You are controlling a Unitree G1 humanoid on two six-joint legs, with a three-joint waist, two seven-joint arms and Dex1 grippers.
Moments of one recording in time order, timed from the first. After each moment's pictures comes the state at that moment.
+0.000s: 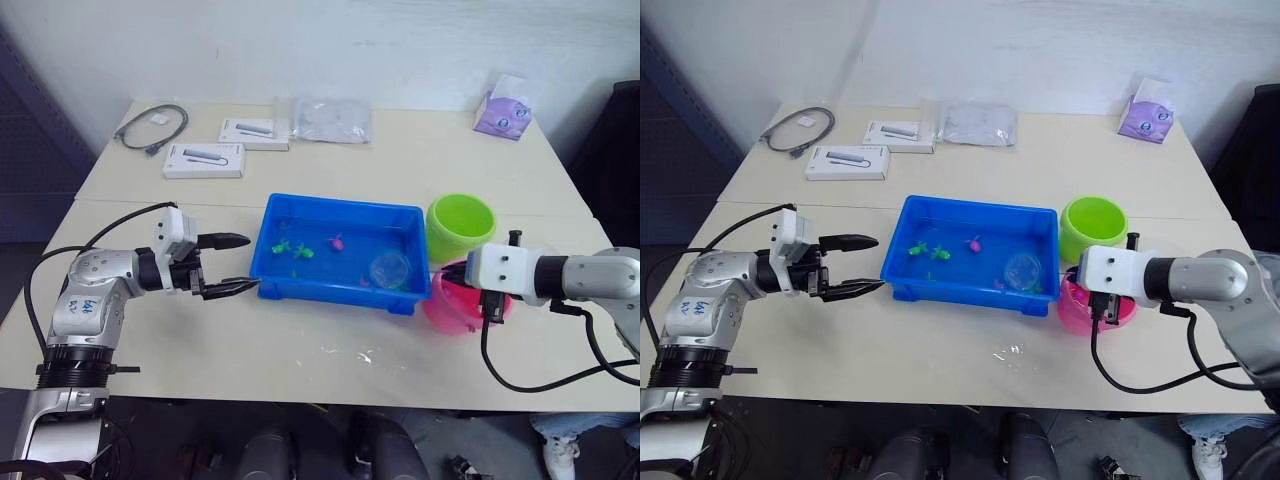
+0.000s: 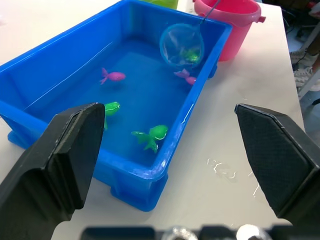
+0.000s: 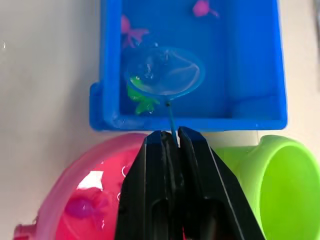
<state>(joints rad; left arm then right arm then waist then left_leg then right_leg) -0.47 0.70 0.09 0.20 -0.42 0.23 -1.22 -0.42 -1.16 0.19 -0.19 0.11 0.14 1.03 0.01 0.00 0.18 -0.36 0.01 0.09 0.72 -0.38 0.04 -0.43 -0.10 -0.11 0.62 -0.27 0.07</state>
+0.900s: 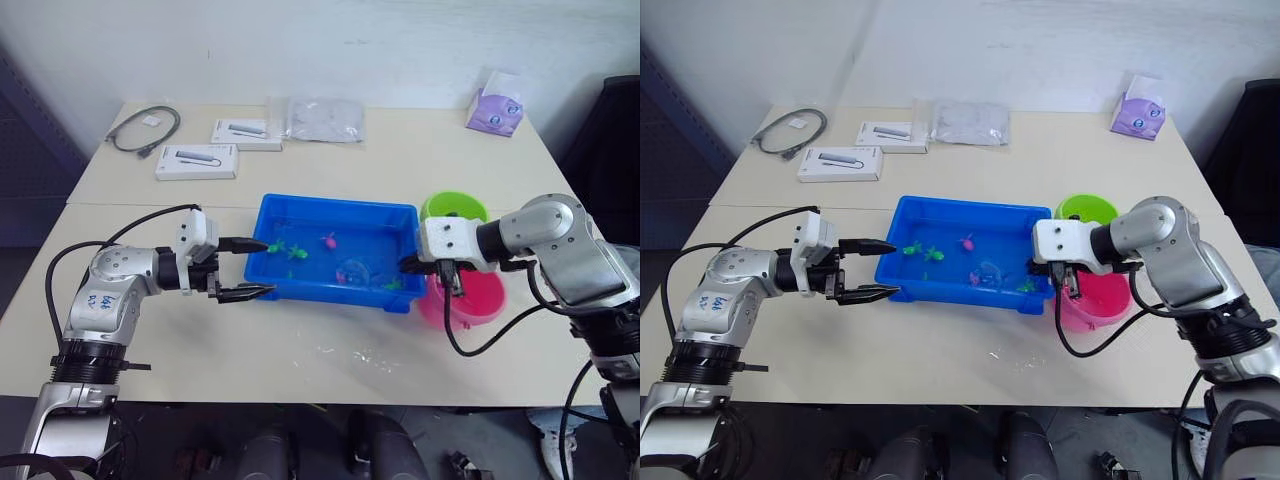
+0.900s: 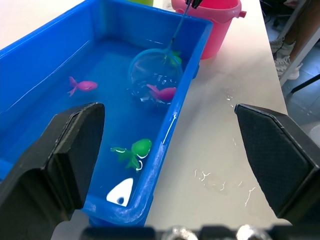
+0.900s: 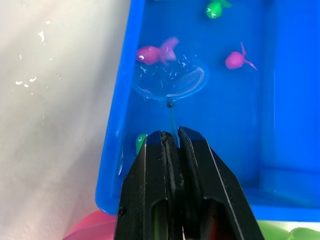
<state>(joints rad) -0.50 0.68 0.02 0.17 -0.41 0.25 -1.22 -0.73 -0.88 0.28 -0.03 0.05 0.29 1.31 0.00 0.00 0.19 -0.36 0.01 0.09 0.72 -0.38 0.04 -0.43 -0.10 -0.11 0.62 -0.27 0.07</state>
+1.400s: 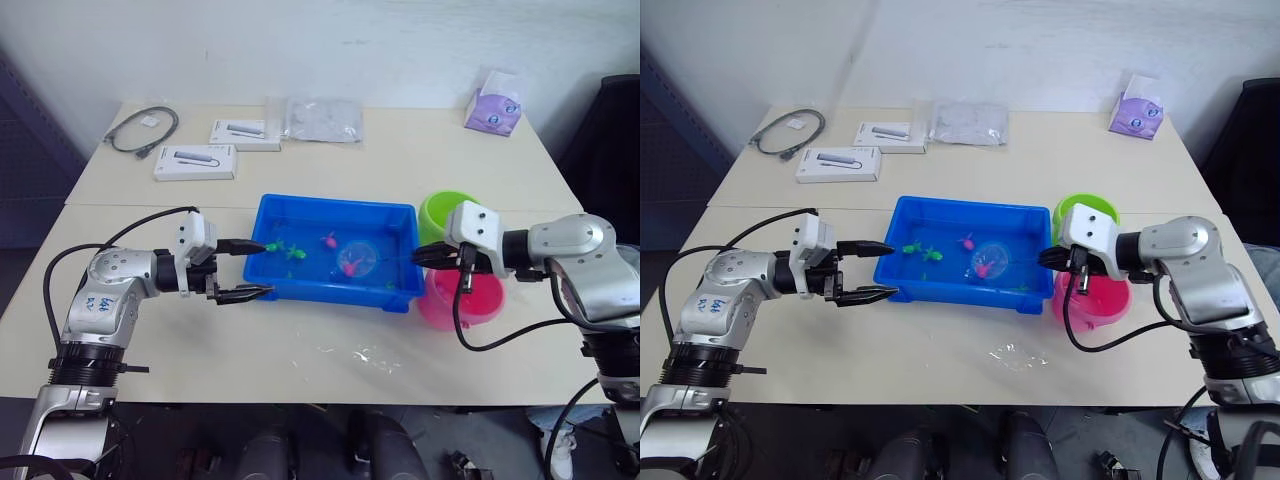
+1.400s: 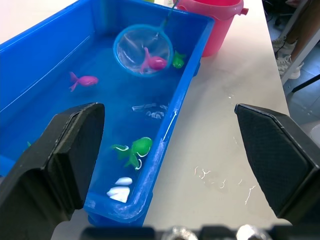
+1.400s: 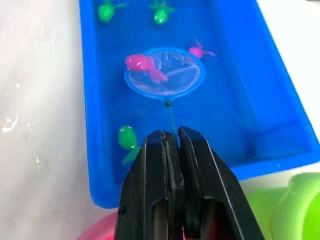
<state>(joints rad) -0.48 0.69 0.02 0.17 -0.41 0.25 -1.22 -0.57 -0.86 0.10 -0.03 0.17 0.36 1.21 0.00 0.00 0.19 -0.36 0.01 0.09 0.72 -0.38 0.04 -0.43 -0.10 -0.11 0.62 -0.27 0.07</state>
